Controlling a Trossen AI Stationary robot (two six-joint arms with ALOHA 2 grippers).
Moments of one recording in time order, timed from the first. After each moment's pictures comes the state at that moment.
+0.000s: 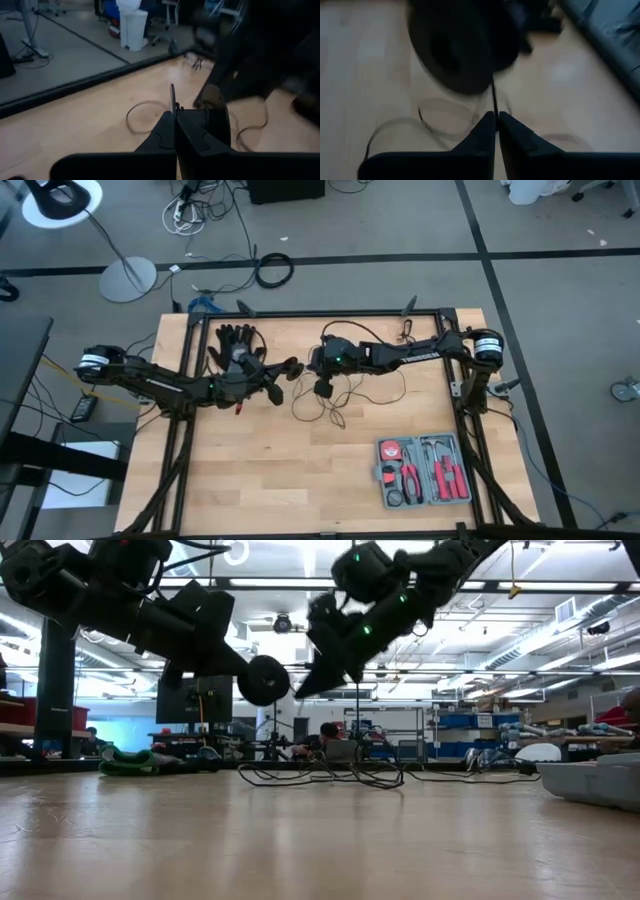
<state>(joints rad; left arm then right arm) -0.05 1.23 0.34 0.66 -0.68 -0.37 -0.16 1.83 1.17 0.04 0.09 -0.03</state>
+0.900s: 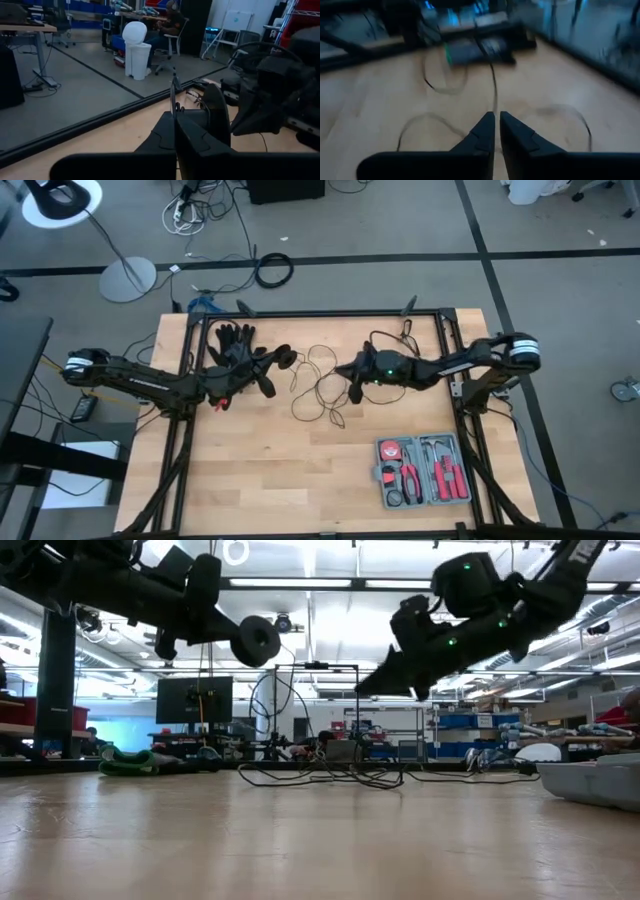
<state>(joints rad) -0.05 1.05 0.34 0.66 -0.75 -0.23 -0.14 1.56 0.55 0.74 0.13 0.14</state>
